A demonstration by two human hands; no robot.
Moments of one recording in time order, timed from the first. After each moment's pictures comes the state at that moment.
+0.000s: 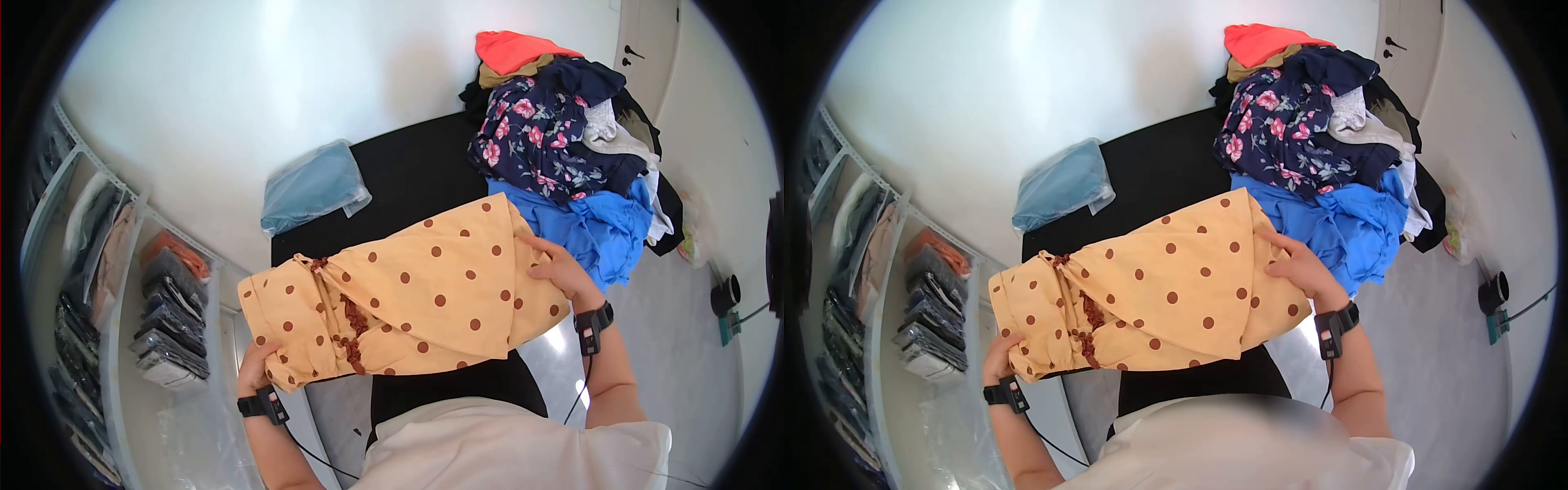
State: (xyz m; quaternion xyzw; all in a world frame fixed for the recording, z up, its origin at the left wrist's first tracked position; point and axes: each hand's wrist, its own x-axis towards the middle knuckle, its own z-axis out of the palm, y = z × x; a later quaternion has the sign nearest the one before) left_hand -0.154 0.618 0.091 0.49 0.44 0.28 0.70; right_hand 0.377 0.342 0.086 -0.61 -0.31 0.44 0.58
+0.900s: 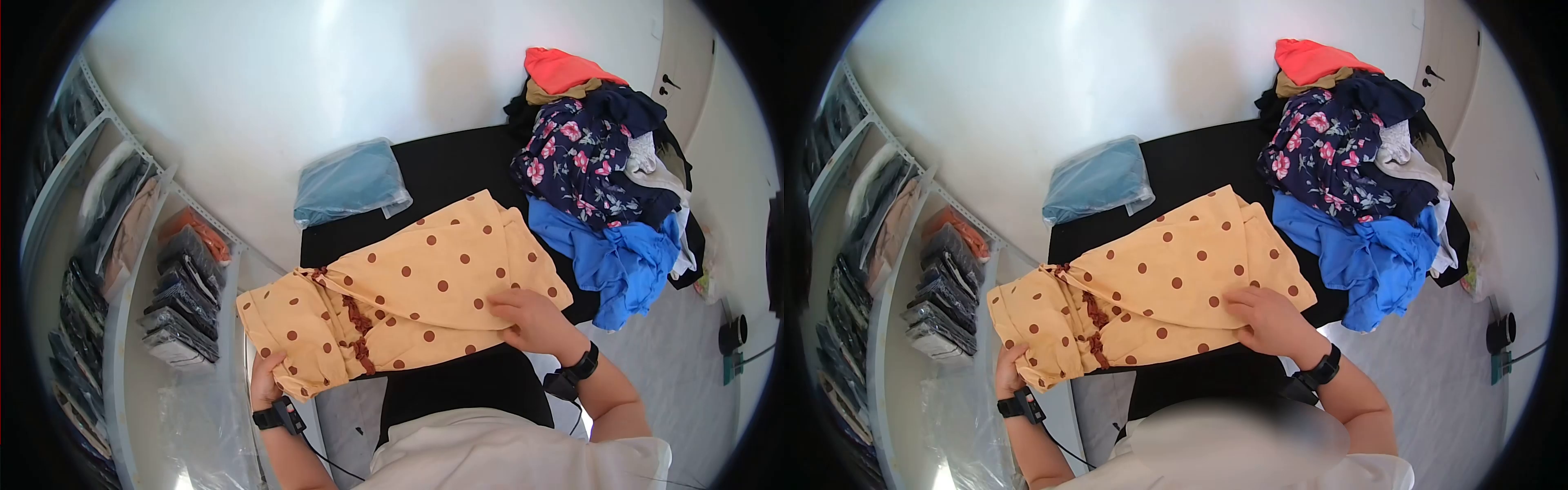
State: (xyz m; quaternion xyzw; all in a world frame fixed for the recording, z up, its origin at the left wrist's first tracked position) left_hand -0.193 0.597 0.073 0.44 0.41 0.41 0.69; right_hand 0.288 0.389 0.094 -0.60 -0.75 0.06 0.27
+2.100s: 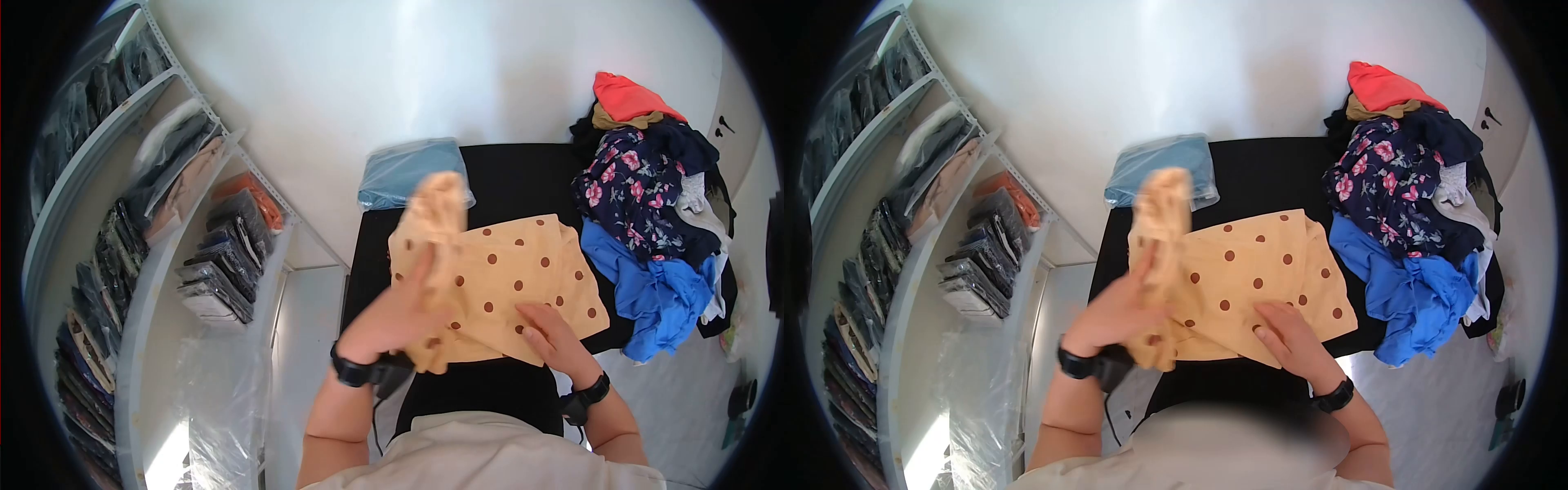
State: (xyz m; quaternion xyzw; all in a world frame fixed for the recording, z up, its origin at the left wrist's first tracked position) left_hand -0.007 0.551 0.195 0.80 0.31 0.18 0.49; right_hand 0.262 0.394 0.090 -0.59 -0.70 0.19 0.35
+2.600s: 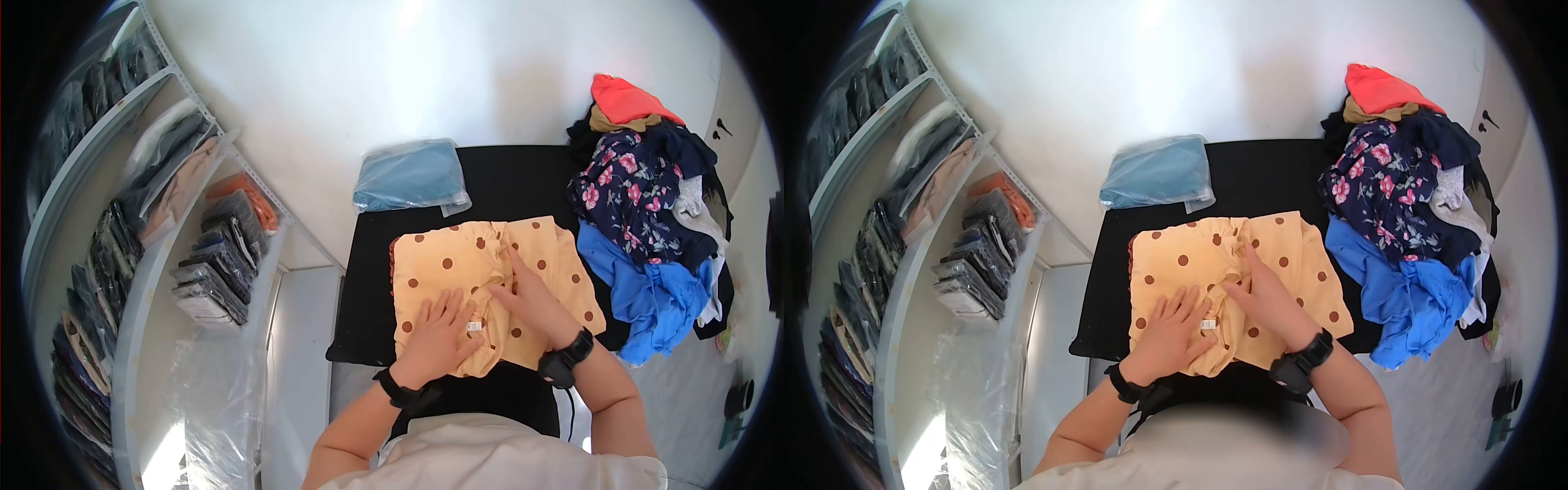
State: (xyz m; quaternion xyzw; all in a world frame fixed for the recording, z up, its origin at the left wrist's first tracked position) left_hand 0.026 0.518 0.084 0.94 0.26 0.19 0.10; right_hand 0.250 0.476 0.112 -0.62 -0.50 0.38 0.47
